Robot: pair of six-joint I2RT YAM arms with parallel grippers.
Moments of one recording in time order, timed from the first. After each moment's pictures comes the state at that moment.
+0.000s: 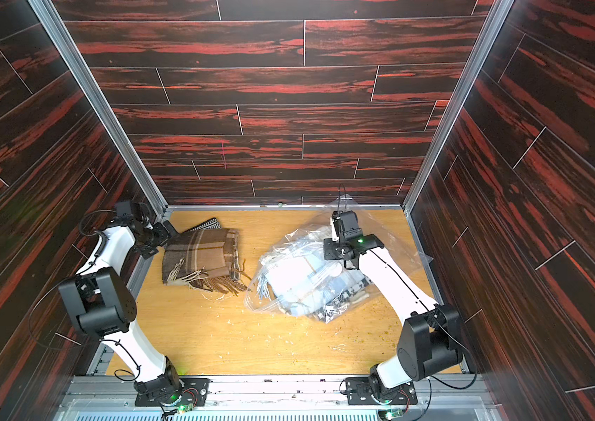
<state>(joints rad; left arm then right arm) 0.33 1.81 1.55 -0.76 0.24 -0.41 0.40 1.51 1.29 -0.66 0.04 0.21</state>
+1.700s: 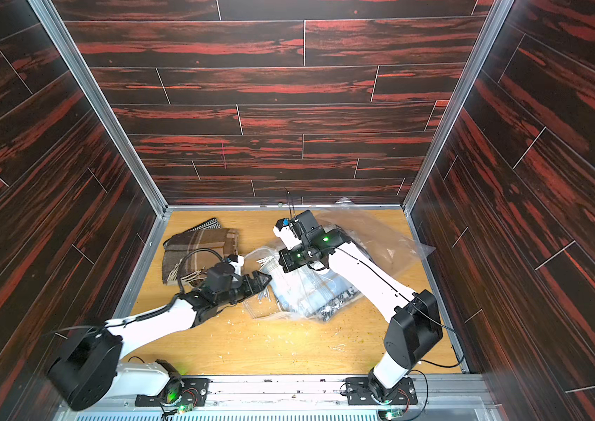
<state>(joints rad) -0.60 1.40 0.62 0.22 0.20 -0.96 0.67 1.63 1.50 -0.79 -0.31 0.15</state>
